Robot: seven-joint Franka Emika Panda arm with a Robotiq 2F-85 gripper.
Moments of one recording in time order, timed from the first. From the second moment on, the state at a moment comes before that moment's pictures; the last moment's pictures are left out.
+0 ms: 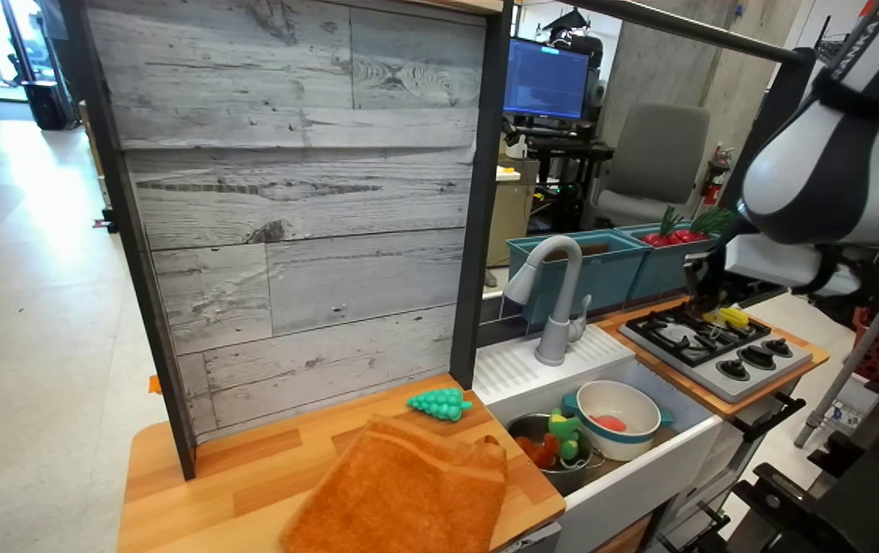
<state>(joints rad) -0.01 0.72 -0.19 -2.23 0.30 3.29 0.31</state>
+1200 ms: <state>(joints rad) -0.24 0.74 -0.09 -2.15 0.42 3.51 0.50</state>
